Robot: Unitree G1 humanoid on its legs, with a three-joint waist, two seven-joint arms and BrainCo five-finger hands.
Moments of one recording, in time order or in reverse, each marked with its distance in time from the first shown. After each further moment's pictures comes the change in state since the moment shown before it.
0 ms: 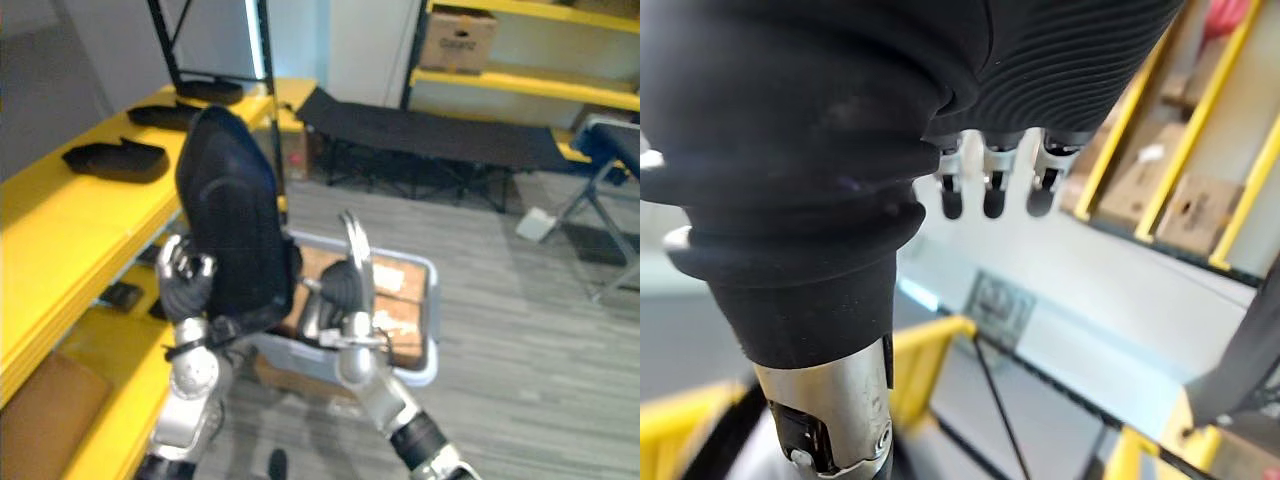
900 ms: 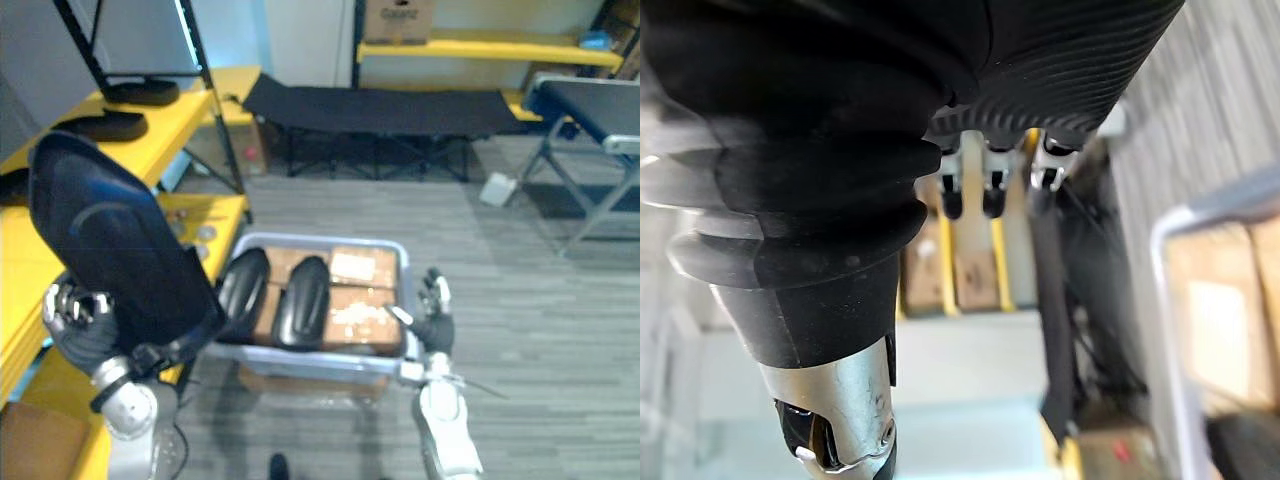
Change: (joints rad) left arm 0.208 -0.062 0.281 -0.180 -0.164 -0.147 -0.046; right arm 0.356 0.002 -0.359 -0.025 0.539 -0.060 0.557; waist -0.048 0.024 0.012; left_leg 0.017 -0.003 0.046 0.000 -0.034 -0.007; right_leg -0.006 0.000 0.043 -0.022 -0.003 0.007
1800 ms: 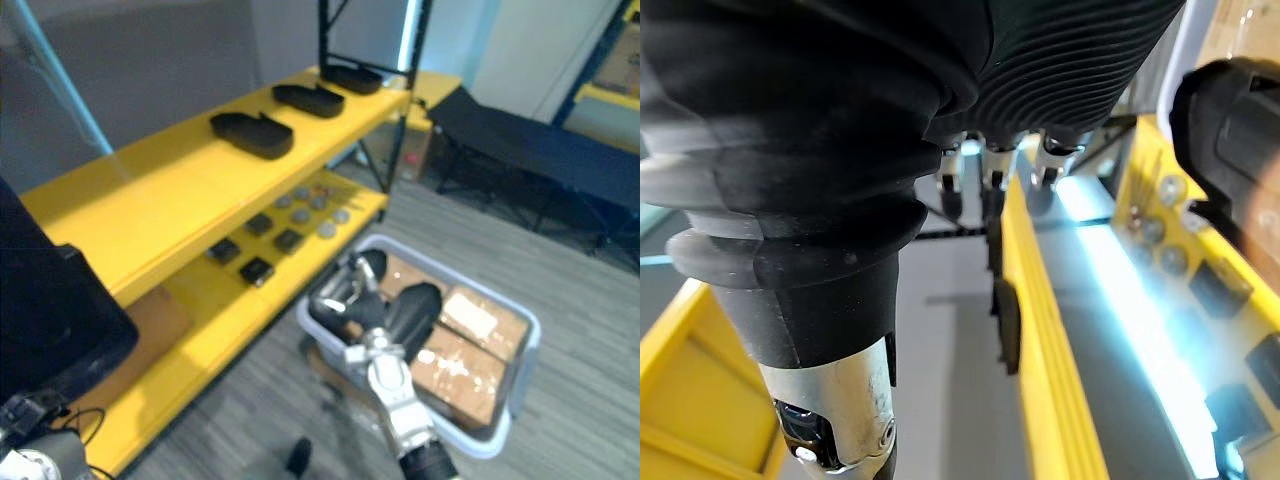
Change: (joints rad) left arm 0.102 -0.053 0.330 -0.211 -0.118 -0.081 -0.201; right arm -0.192 0.038 0.185 0.122 -0.028 0.005 -0.029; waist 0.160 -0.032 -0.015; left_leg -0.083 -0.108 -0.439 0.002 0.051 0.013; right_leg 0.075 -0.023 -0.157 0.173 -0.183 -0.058
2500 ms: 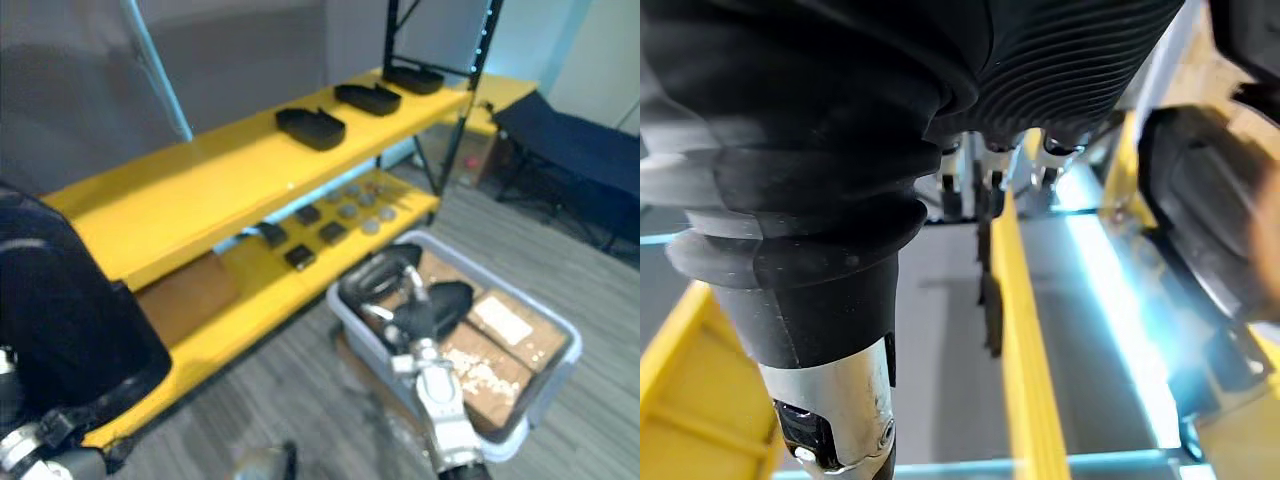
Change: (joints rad) left arm 0.079 -0.004 -0.163 0.116 -0.075 -0.011 -0.137; right arm 0.116 -0.075 -0.209 -0.074 0.006 -0.005 0.151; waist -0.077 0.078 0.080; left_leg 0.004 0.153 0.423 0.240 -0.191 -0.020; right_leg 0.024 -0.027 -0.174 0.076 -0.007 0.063
